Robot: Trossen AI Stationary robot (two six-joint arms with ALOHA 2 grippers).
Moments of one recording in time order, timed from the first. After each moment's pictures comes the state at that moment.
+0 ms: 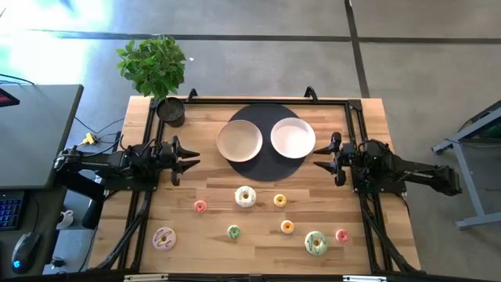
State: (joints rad) left arm -0.05 0.06 0.02 0.03 -0.20 -0.16; right arm -0.24 0.08 0.01 0.11 -0.21 0.07
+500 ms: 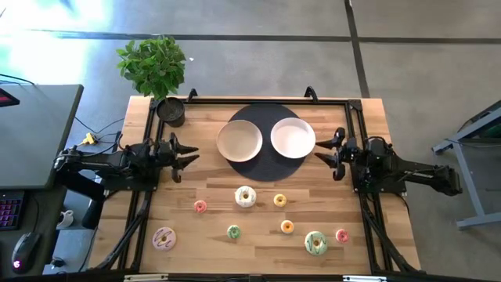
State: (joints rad) left arm -0.05 0.06 0.02 0.11 -0.27 -0.09; right arm -0.24 0.10 0.01 0.20 -0.09 0.13
